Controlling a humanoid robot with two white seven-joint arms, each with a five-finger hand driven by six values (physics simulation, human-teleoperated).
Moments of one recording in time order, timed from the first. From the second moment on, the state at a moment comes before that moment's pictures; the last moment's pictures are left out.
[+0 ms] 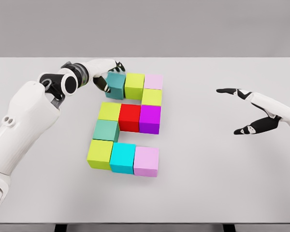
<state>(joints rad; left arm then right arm) -0.81 0.32 -0.68 -1.23 -0.59 0.24 -0.61 -0.24 -0.83 0.28 -1.44 -0.26 -0.61 0.61</state>
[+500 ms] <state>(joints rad) -0.81 0.30 -0.68 -1.23 -0.60 0.24 -0.61 -0.23 -0.82 0.28 -1.48 -0.25 -0.61 0.61</state>
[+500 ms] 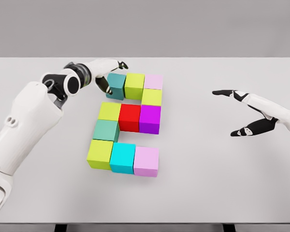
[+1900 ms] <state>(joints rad) -0.85 0.20 -0.68 -1.11 -0.67 0.23 -0.61 -0.22 -0.82 0.28 -1.51 -0.25 -0.61 0.61</state>
